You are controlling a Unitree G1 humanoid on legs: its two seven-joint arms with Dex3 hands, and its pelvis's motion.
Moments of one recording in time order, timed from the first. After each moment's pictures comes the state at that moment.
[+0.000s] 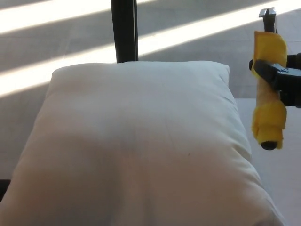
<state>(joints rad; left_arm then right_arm) 0.11 0.63 0.70 1.11 -0.46 -0.04 -0.38 -1.00 -0.53 -0.12 0.27 0.24 1.28 0.32</state>
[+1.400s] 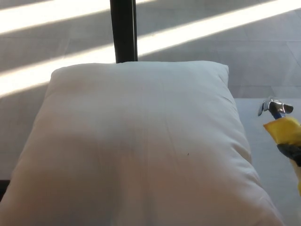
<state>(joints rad) 0.10 0.63 0.72 1.11 -0.46 -0.04 -0.38 -0.73 -0.67 0.31 0.45 0.00 0.92 0.25</state>
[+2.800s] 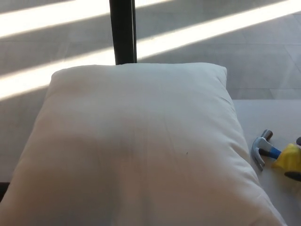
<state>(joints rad) 0.12 0.62 0.75 1.09 -0.48 -0.04 -0.38 -0.71 -0.70 0.61 0.76 -0.26 0.38 0.19</state>
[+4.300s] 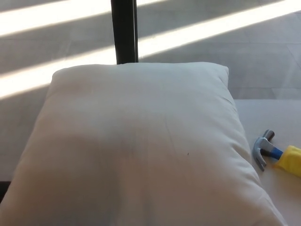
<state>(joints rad) 0.11 0.62 0.76 1.07 -0.49 -0.03 -0.38 -0.37 -0.87 -0.41 0.66 -0.17 0.24 0.17</state>
